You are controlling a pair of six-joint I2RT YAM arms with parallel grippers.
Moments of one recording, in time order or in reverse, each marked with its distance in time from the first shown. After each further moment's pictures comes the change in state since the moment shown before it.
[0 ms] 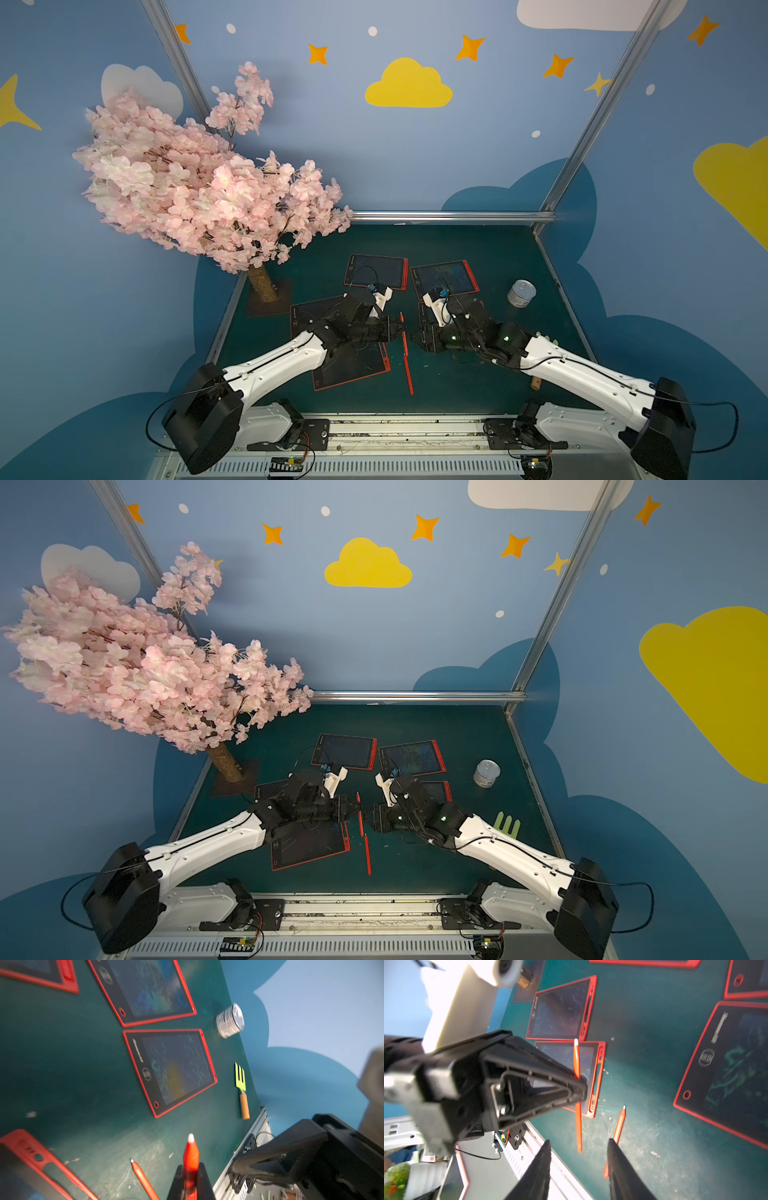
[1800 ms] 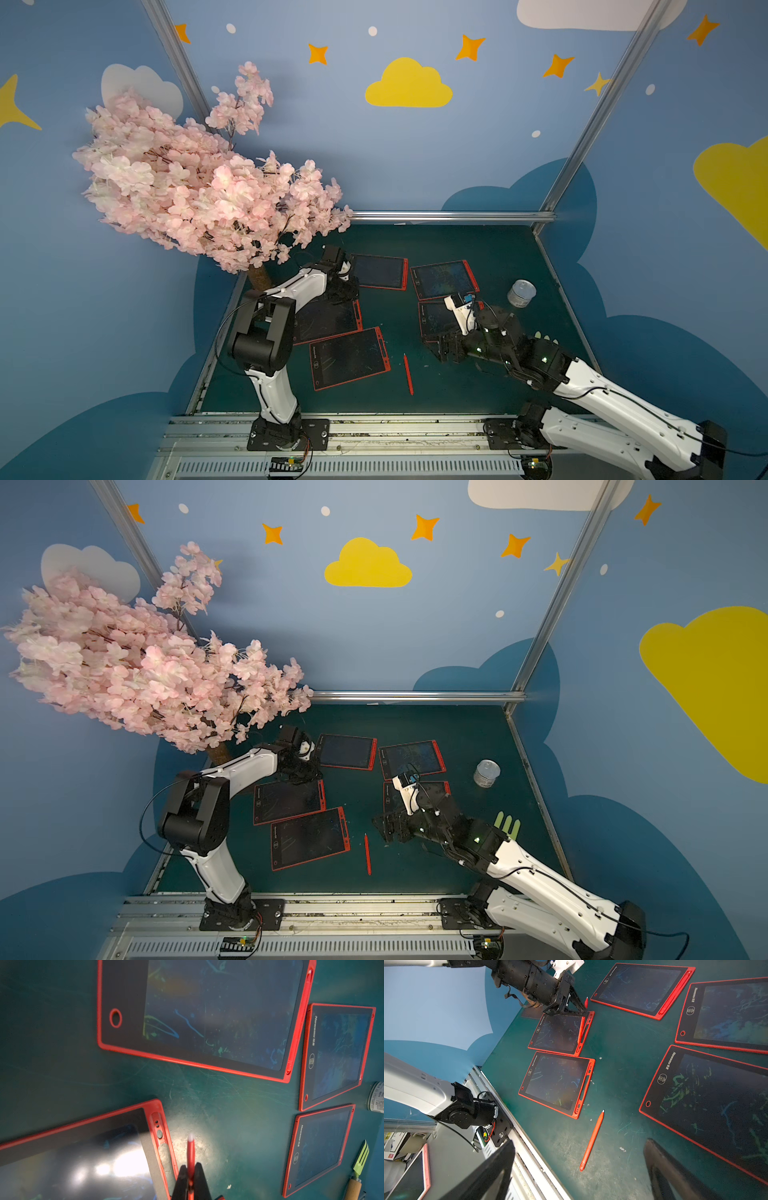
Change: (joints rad) left arm 0.470 0.589 0.490 -0.451 -0.051 0.321; right arm -0.003 -0.252 -0.070 -0.073 0.087 -0.168
